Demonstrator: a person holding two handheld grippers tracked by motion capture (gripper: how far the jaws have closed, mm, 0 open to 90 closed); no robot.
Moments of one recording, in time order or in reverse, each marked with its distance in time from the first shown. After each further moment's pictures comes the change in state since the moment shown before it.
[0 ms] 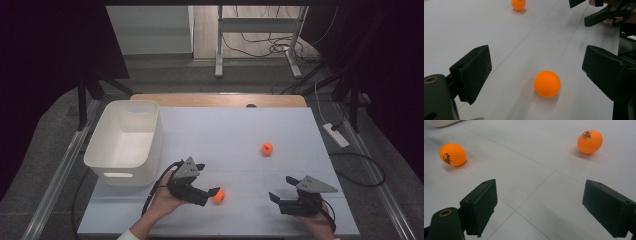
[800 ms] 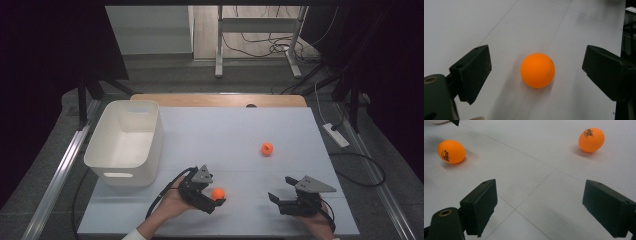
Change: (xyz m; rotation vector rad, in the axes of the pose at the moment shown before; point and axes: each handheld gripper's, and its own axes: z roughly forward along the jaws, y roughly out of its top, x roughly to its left) left arm -0.009 -0.009 0.034 0.189 -0.069 0.040; right arm 0.001 -0.001 0.002 0.013 0.001 -0.008
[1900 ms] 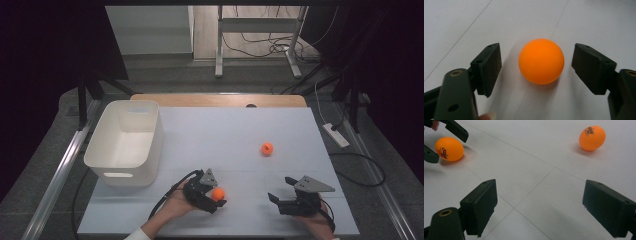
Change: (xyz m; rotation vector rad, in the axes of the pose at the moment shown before) left arm 0.002 -0.005 0.022 0.086 -0.002 0.019; right arm 0.000 0.000 0.002 0.012 -0.003 -0.007
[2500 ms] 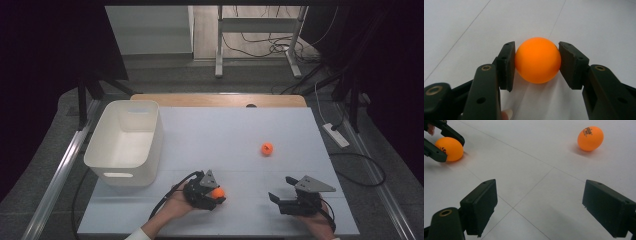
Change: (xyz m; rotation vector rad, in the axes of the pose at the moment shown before) left arm -0.002 -0.001 -0.002 0.001 0.008 0.032; right arm -0.001 0.000 -0.001 -0.001 -0.006 0.001
